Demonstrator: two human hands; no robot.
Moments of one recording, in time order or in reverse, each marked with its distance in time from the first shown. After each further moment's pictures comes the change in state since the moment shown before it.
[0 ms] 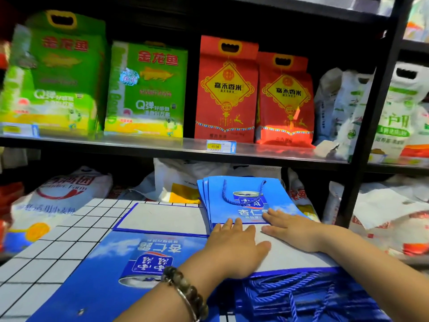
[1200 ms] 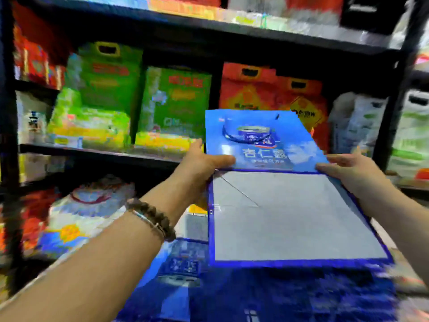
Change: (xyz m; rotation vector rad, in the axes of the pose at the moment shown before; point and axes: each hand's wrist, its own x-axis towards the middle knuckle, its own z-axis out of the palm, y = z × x) left_hand -0.060 -0.057 -0.133 -1.522 0.678 0.165; right_hand -0.070 -0.006 -0.103 1.175 0.922 -0.066
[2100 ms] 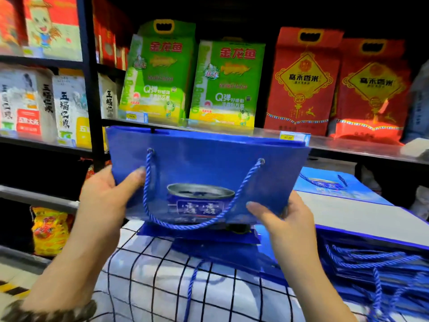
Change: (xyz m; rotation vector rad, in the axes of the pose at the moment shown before) left_hand -0.155 0.011 -0.166 0.200 0.444 0.359; right_hand -0.164 -0.022 0.181 0.443 -0.177 -0.050
